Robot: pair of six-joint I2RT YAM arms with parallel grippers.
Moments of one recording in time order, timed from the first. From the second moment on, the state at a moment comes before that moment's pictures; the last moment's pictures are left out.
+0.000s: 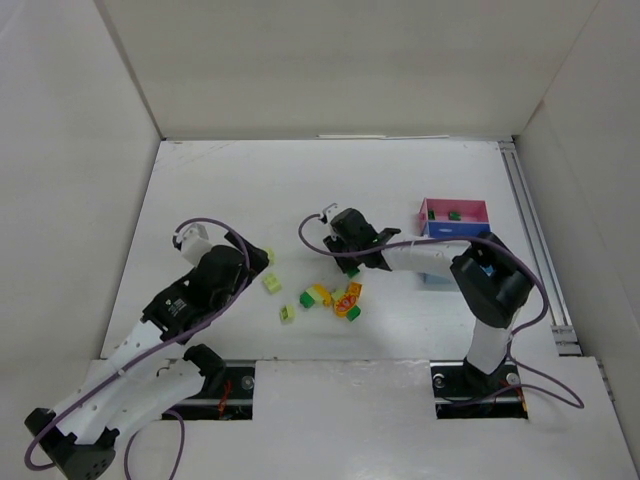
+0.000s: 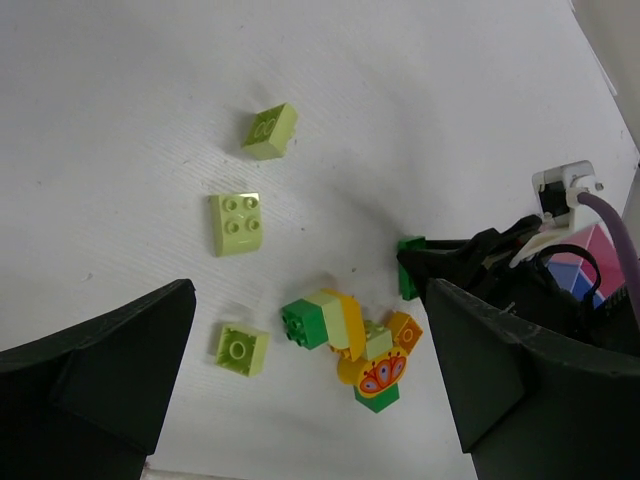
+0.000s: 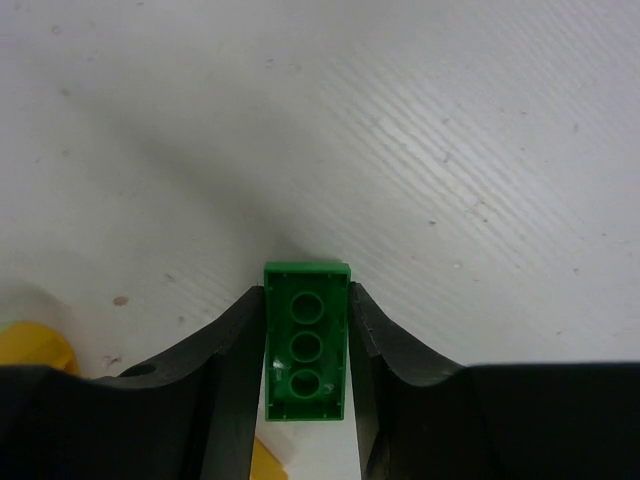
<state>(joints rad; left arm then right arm) -0.67 0.66 0.74 -0.79 -0.50 -1.20 0.81 1.83 1.11 -0.19 0.15 0.08</state>
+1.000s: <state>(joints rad) -0.51 1.12 0.91 -0.51 -0.31 -0.86 0.09 1.54 1.14 -0.23 0.14 0.06</state>
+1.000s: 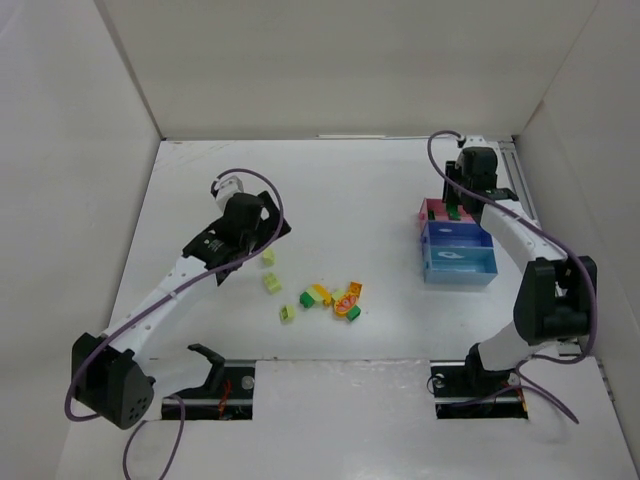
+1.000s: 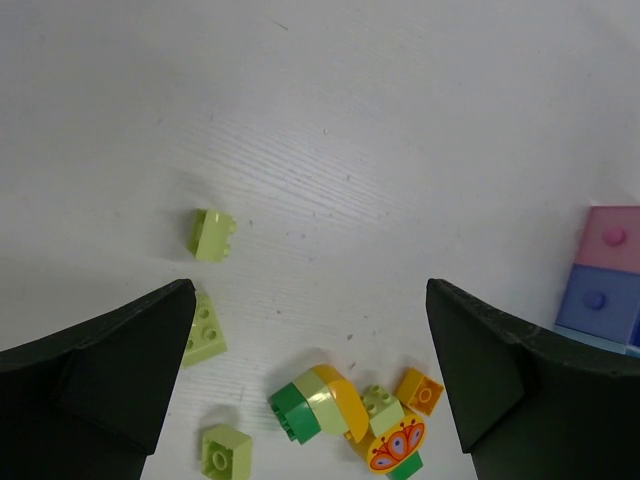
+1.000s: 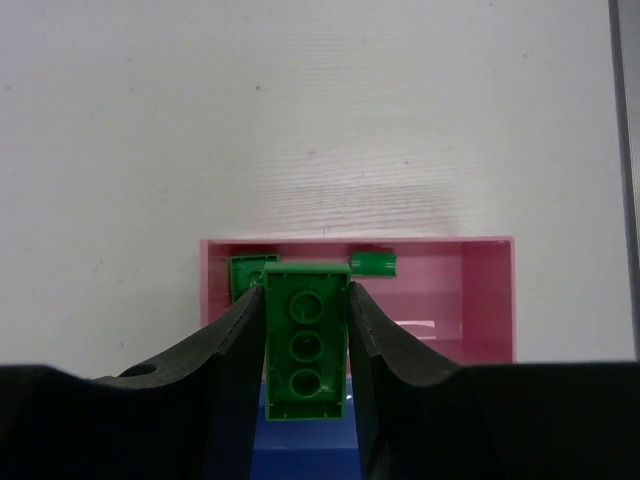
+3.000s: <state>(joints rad) -0.44 1.47 0.79 -0.33 -0.35 -0.82 0.22 1.49 1.11 -0.30 0.20 0.07</state>
